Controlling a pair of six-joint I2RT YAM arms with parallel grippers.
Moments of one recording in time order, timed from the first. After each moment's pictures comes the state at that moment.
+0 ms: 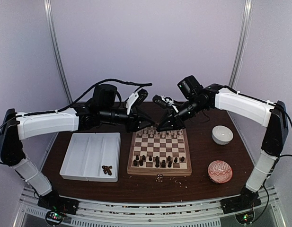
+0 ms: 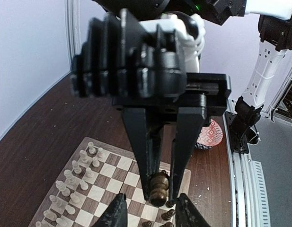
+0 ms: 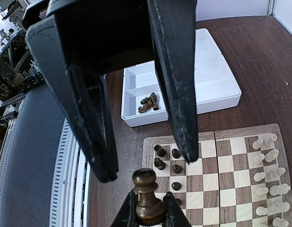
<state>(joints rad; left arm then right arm) -0.81 1.58 1.20 0.04 0.57 0.07 0.65 1.75 1.56 -0.75 -0.85 -0.48</state>
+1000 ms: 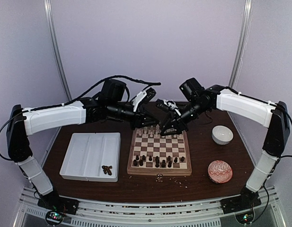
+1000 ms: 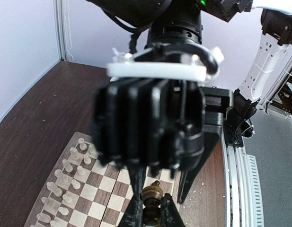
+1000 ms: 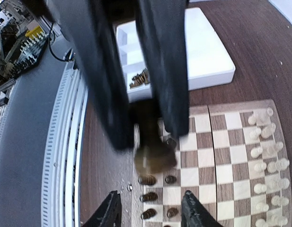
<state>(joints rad) -0.83 1.68 1.37 -0.14 0.61 0.10 0.63 1.73 1.53 -0.80 -0.80 -0.55</state>
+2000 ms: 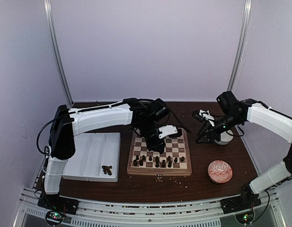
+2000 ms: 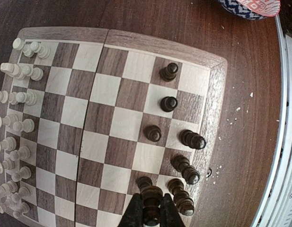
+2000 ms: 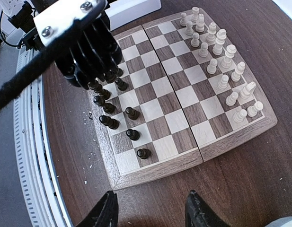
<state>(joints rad) -1.01 2.19 1.98 -0.96 0.22 0.37 0.32 1.37 1.09 -0.84 -0.64 -0.65</state>
